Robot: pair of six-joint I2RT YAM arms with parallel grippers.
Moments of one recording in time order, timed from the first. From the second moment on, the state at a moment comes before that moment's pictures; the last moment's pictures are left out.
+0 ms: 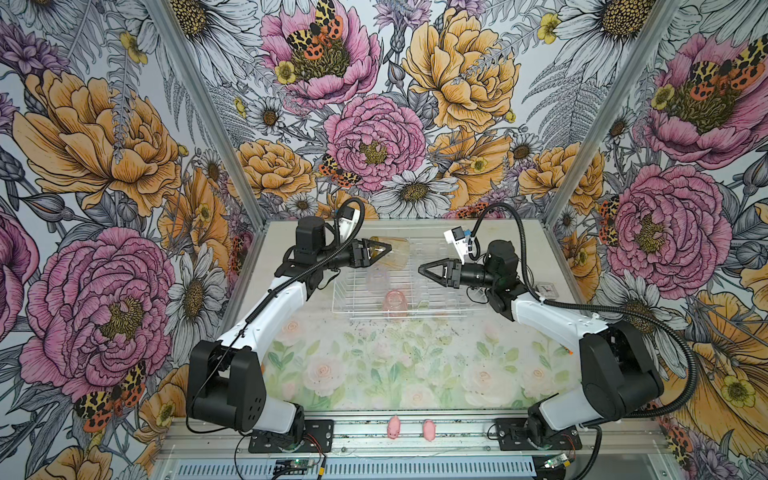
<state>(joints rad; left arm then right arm) -0.25 1.46 1.13 0.02 0.91 -0.51 0.36 1.51 0.89 0.53 -1.02 0.72</state>
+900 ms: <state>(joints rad) -0.30 1.54 1.13 0.20 0.96 -0.64 0.38 1.55 0.95 0.64 -1.02 0.77</state>
